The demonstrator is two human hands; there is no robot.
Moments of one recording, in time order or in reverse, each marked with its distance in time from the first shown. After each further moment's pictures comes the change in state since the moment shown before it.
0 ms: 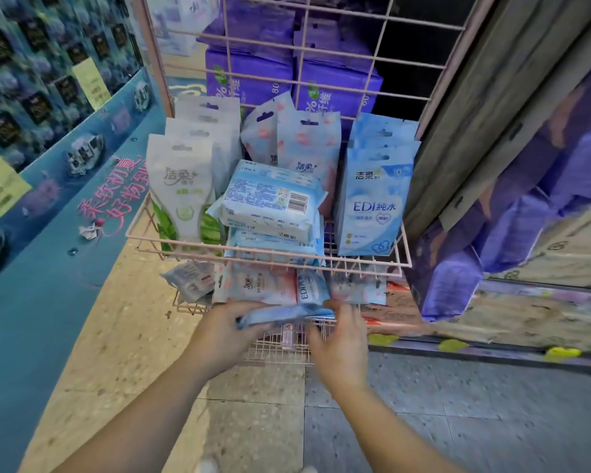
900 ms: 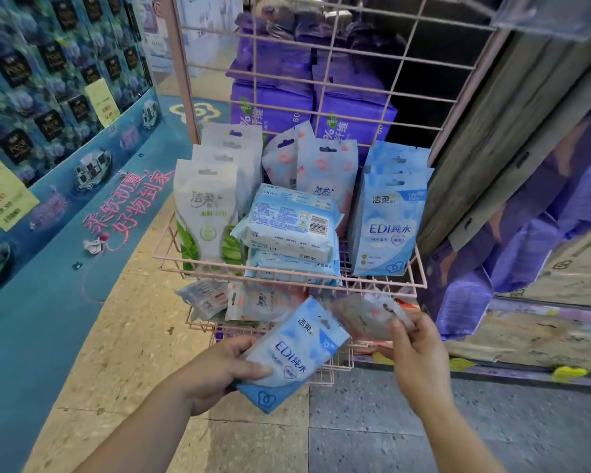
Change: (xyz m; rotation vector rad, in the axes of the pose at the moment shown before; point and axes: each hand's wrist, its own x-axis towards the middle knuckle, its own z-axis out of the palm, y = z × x) left_hand -0.013 -0.020 -0.023 -0.765 -0.460 -0.464; right_hand 0.020 0.007 -0.076 0.412 0.057 0.210
